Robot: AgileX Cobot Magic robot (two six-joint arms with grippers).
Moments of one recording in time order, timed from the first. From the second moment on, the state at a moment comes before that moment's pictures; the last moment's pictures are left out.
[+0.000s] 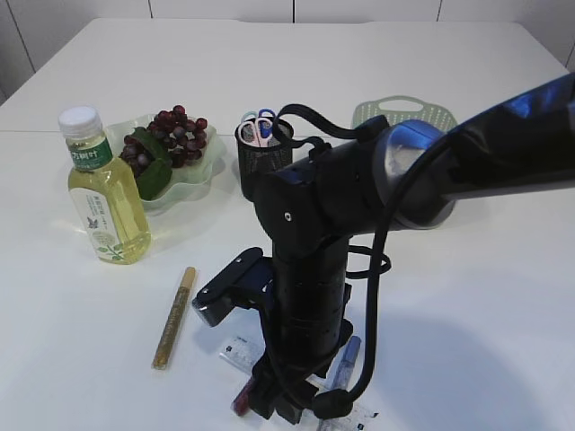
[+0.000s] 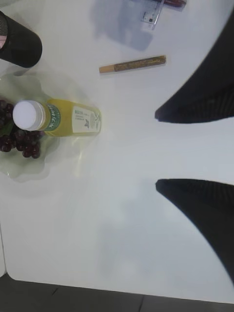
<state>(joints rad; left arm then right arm) -0.42 0.94 -1.24 0.29 1.26 -0.32 0.77 2.06 -1.33 0.13 0.97 -0.30</state>
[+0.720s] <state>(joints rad) -0.42 0.94 -1.24 0.30 1.26 -0.32 0.77 2.08 -1.33 0.13 0.97 -0.30</state>
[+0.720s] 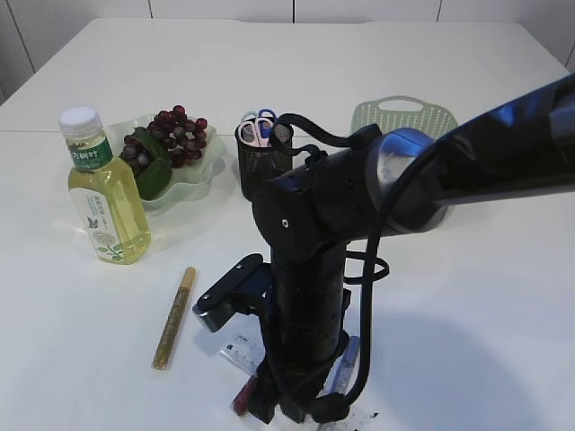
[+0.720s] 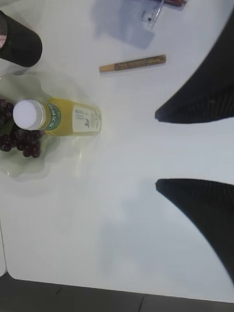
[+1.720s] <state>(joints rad) -0.42 0.94 -1.24 0.30 1.26 -0.32 0.77 2.09 -1.51 0.14 1.17 -0.27</state>
